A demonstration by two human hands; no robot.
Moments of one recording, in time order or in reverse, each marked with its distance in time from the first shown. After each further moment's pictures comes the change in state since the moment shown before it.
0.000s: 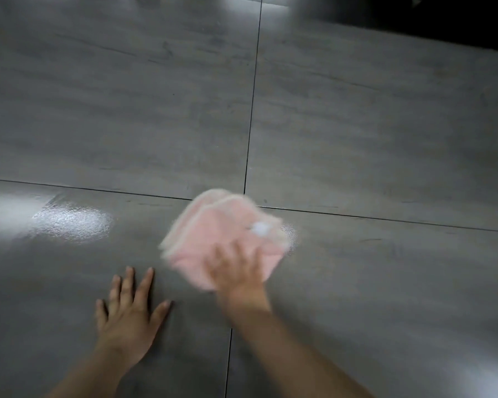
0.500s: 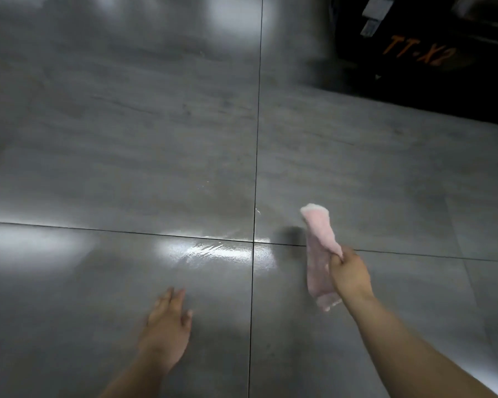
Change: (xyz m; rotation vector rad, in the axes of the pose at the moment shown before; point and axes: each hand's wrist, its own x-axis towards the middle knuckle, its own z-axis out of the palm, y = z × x) left_hand -0.014 0.012 -0.087 -0.083 -0.113 0.164; right_hand 0.015 0.053 -0.152 0.412 -0.049 0.781
